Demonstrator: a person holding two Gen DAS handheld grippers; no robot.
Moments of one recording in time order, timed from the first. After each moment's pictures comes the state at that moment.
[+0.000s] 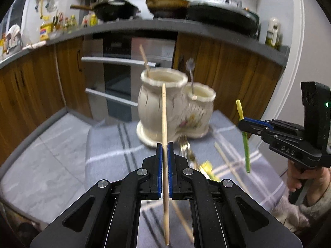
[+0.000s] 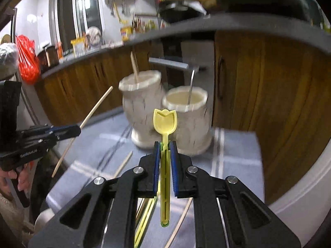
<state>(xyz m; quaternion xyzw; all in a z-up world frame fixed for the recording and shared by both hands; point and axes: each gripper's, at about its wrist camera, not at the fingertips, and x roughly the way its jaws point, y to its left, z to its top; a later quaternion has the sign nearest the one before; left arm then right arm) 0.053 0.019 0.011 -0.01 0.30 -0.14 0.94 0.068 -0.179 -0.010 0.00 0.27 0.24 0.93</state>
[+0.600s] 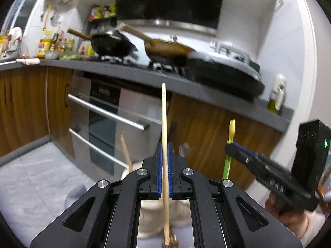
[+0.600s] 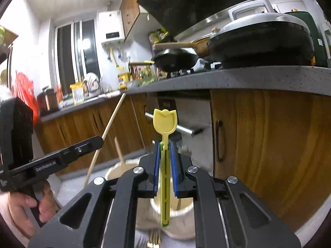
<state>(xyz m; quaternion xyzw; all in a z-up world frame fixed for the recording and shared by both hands) 0.156 0.007 0.079 -0.09 0.17 -0.15 0.97 0.157 -0.184 0.056 0.08 0.14 0.24 0.96</state>
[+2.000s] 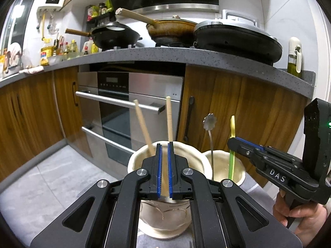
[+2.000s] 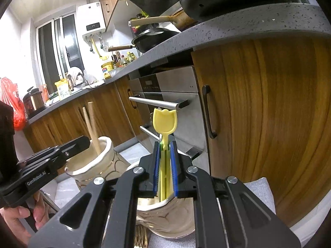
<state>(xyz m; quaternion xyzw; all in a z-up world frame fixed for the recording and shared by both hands) 0.176 -0.010 0.024 -0.01 0.21 -0.11 0.97 0.193 -0.180 -0.013 0.11 0.20 0.20 0.95</state>
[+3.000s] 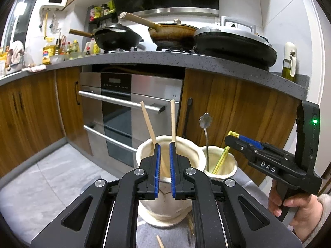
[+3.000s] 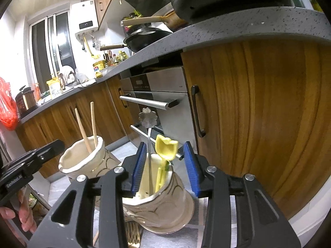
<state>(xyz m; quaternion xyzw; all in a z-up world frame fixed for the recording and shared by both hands) 0.153 -0.001 0.032 -0.02 0.20 -0.12 0.97 0.187 -0.186 -0.010 0.10 0.21 0.17 0.96</state>
